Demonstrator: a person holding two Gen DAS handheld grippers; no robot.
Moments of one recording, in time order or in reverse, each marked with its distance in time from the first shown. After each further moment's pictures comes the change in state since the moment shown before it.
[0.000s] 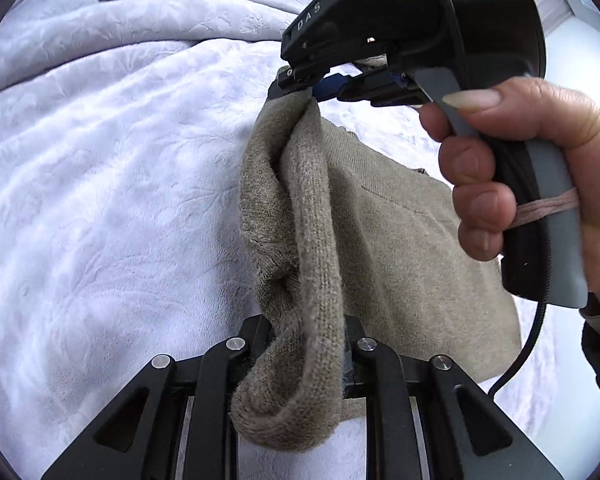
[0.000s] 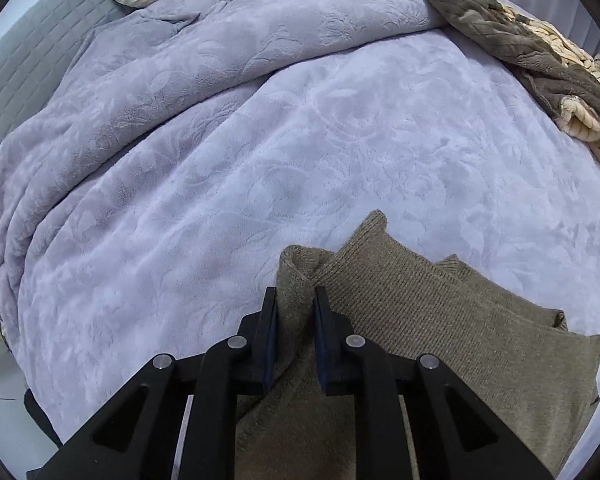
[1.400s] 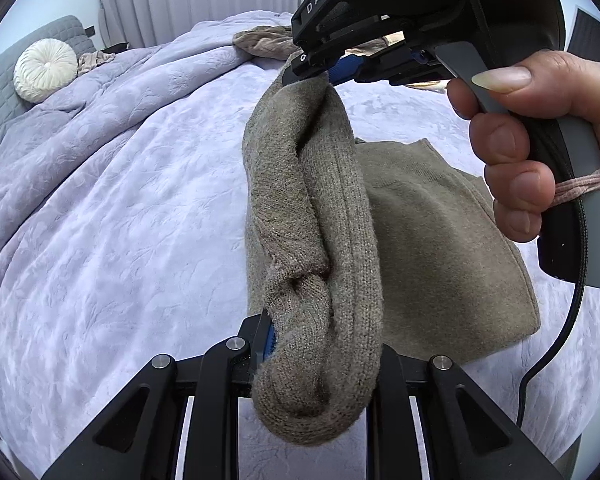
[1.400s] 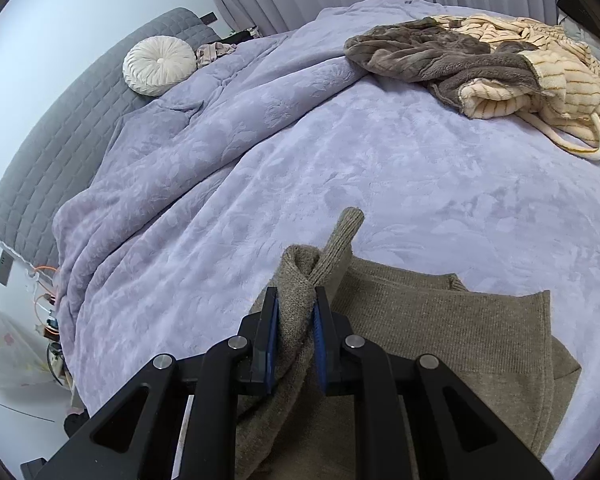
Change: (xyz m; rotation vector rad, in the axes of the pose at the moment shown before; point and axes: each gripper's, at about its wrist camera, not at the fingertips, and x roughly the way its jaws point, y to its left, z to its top) left arm -0.014 -0.166 -0.016 0.326 0.002 0.271; right arm -0.114 -0.129 -0.062 0.123 -0.226 0.177
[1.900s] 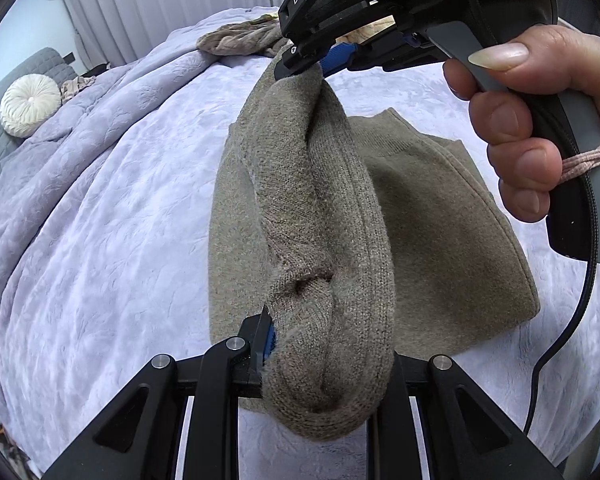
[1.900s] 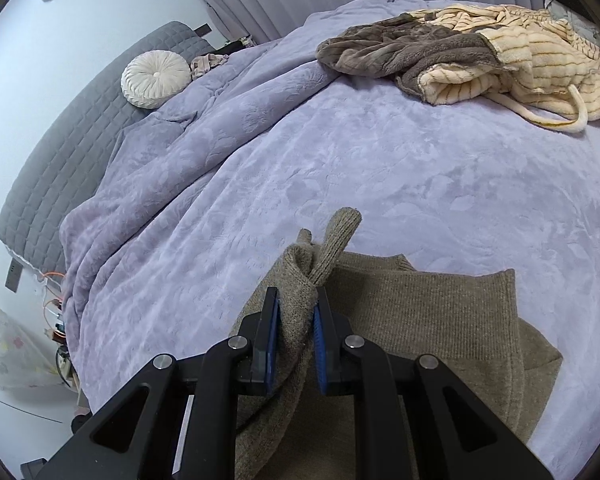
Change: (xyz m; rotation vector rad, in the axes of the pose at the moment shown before) left arm 0.016 -0.057 0.000 0.120 0.042 0.056; right arm -0.023 -0.063 -0.020 0.043 -0.021 0.050
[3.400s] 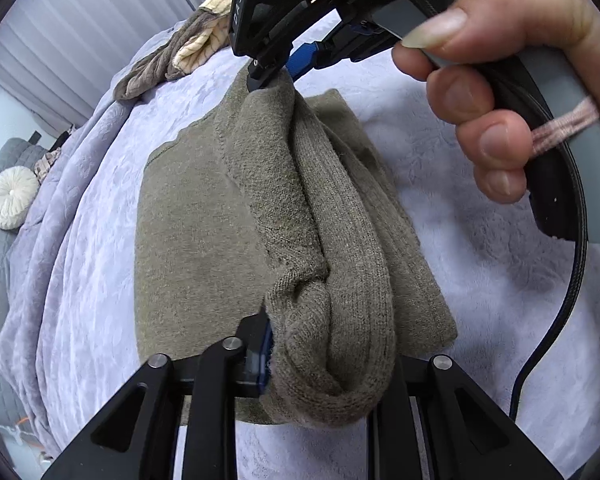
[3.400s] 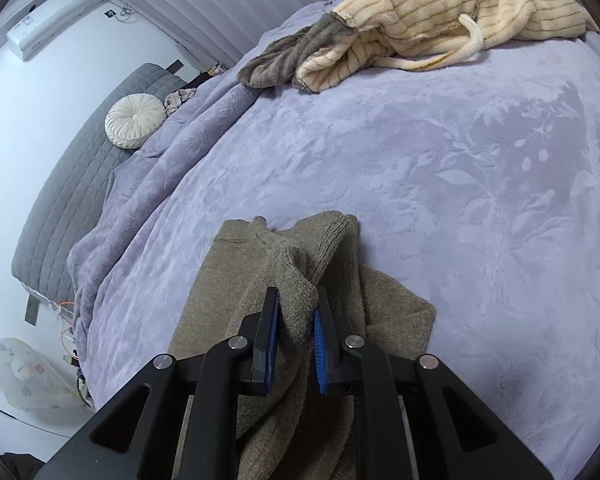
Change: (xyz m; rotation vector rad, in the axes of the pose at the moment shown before) left arm 0.049 -0.148 0.024 0.295 0.090 0.139; right arm -0.044 -0.158 -0.053 0.166 -0.042 0.042
